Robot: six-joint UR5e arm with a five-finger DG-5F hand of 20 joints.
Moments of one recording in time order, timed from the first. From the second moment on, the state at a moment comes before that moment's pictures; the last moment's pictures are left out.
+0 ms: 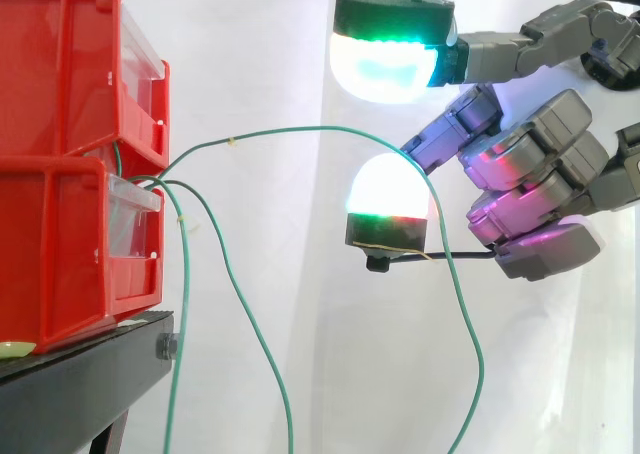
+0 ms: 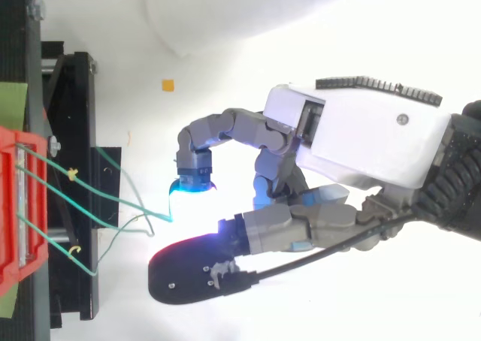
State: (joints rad) arm 0.25 -2.27 -0.89 -3.48 -1.05 -0.15
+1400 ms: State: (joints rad) arm 0.25 -2.27 -0.90 -3.49 -1.05 -0.15
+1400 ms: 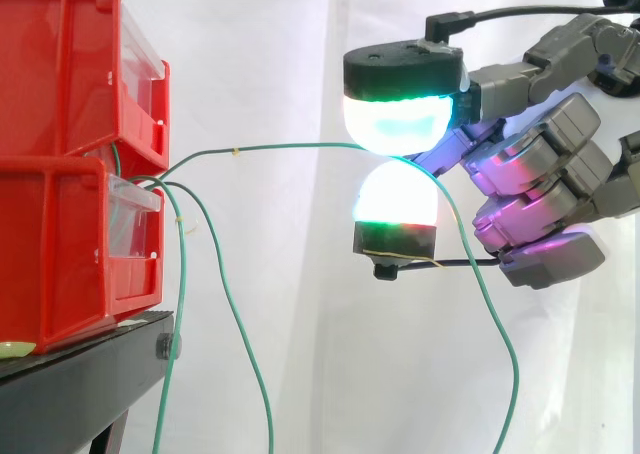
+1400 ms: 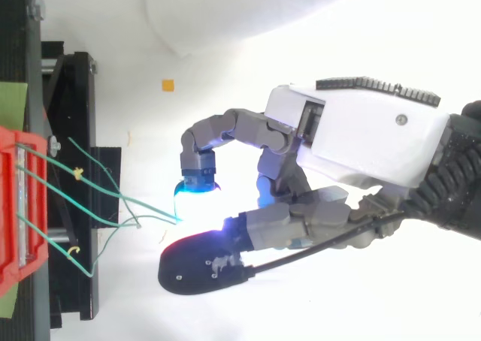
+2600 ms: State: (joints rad) arm 0.25 -2.27 -0.90 -3.49 -1.05 -0.14
